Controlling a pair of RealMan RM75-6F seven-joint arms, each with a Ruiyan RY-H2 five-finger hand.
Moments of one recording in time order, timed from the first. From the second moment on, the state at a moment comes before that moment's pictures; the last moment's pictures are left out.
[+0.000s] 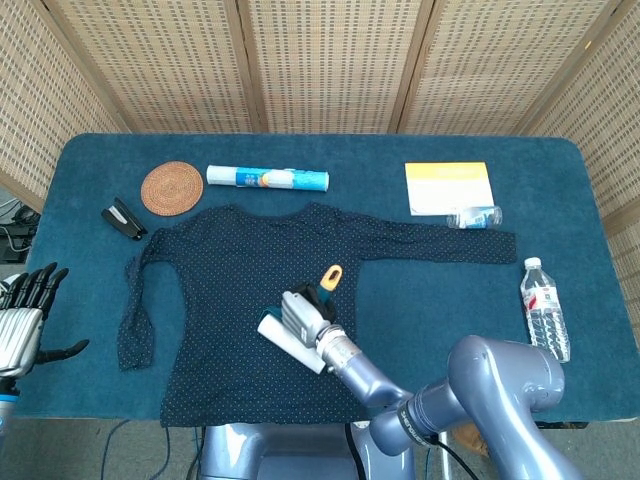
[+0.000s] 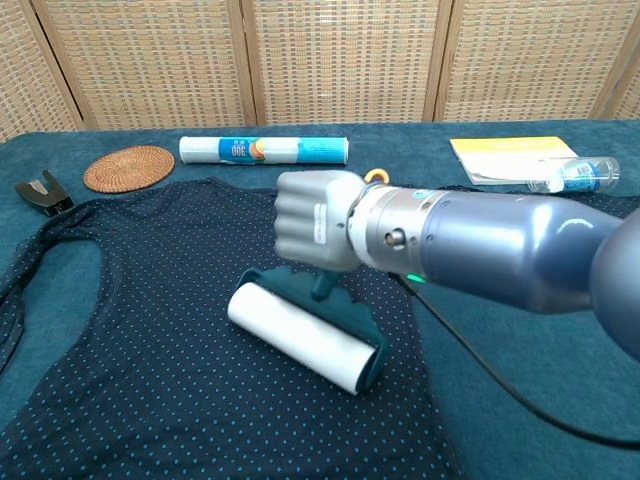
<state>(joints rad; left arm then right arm) -0.15 -1.16 -0.04 -1.53 1.45 1.39 0.00 1.46 -1.72 -0.15 -1.61 -0.54 1.16 -1.65</state>
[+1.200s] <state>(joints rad) -0.16 -1.17 -0.04 -1.52 1.44 1.37 0.02 1.37 -1.71 -0.14 -1.53 -0.60 1.14 -1.72</state>
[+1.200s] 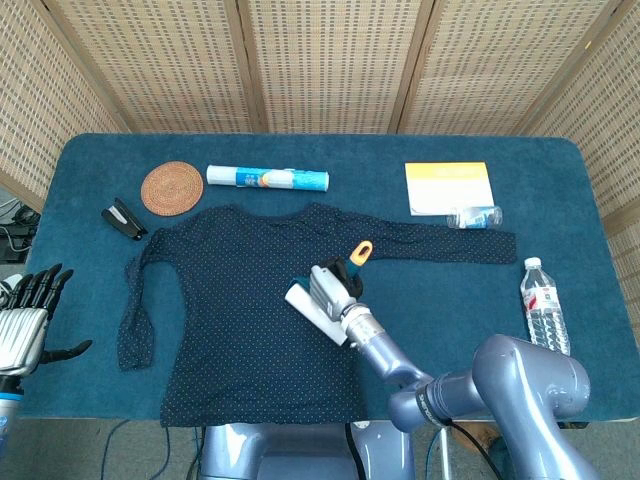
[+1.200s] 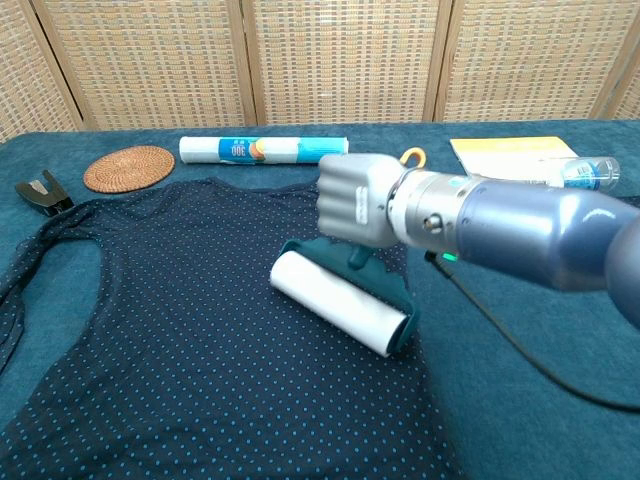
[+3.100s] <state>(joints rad) -0.16 -1.17 -0.03 -1.54 1.46 1.38 0.01 1.17 -1.63 -0.13 -1.44 -0.82 1.19 -1.54</state>
